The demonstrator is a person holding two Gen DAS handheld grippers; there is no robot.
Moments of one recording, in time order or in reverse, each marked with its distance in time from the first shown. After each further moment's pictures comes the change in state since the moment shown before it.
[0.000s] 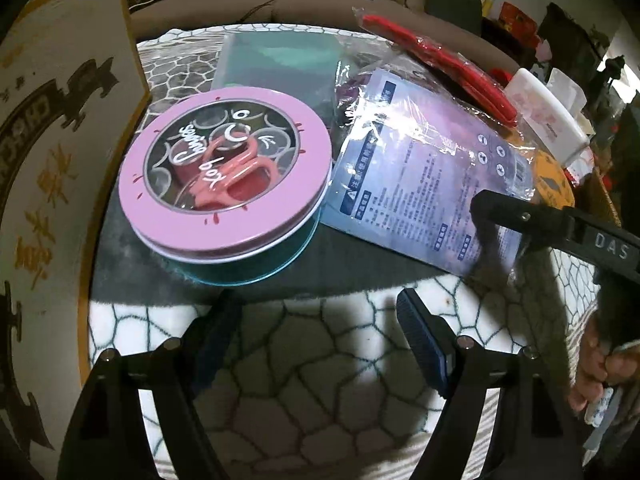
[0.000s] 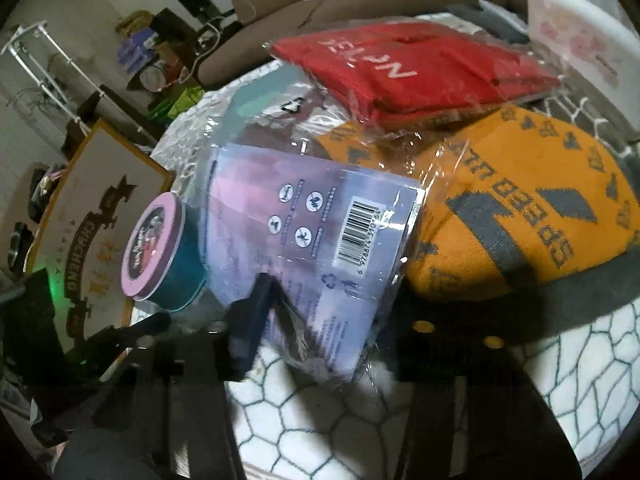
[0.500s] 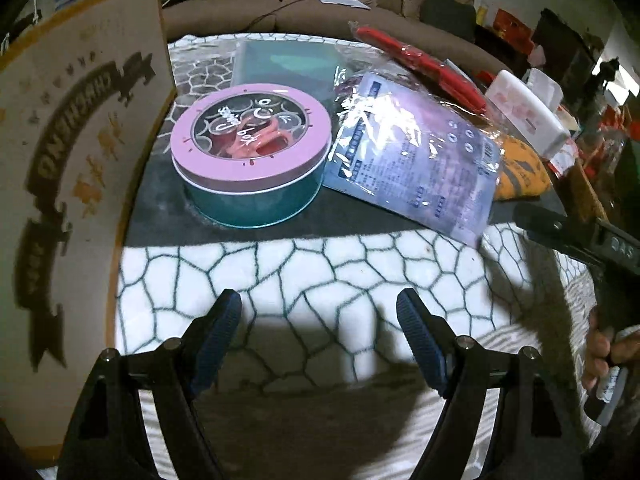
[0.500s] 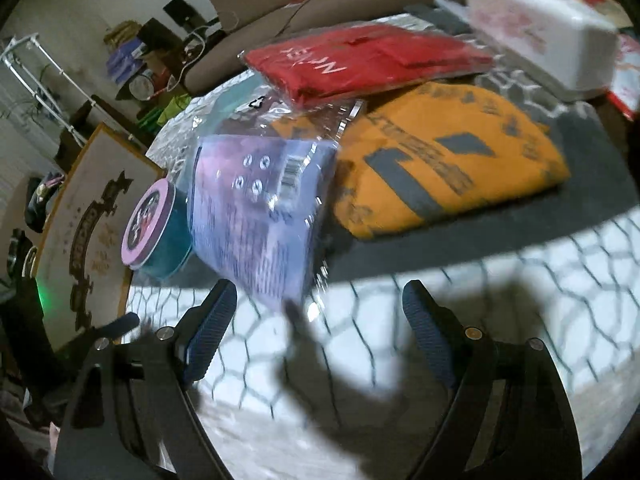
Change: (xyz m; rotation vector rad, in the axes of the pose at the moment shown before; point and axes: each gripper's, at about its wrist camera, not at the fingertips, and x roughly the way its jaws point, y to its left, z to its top) left arm -0.030 0.007 -0.029 -0.022 -0.035 -0.008; right arm -0.037 -0.031 -0.024 0.044 -0.009 -0.041
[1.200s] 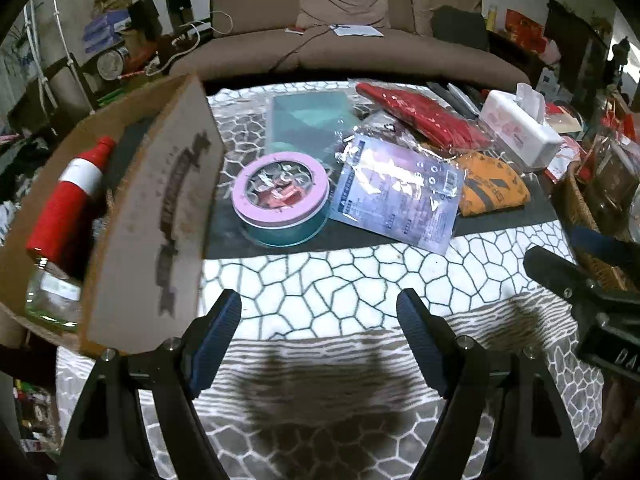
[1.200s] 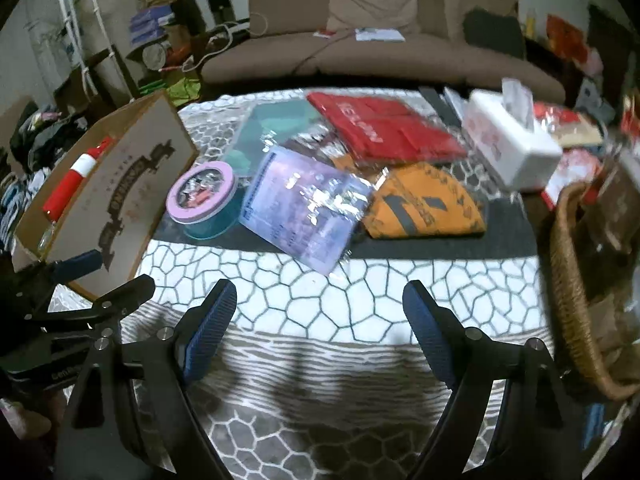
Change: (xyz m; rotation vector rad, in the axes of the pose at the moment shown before) left arm -0.096 -0.043 -0.007 0.051 -0.074 0.164; right arm -0.114 0.091 -0.044 -0.234 -0.082 -0.215
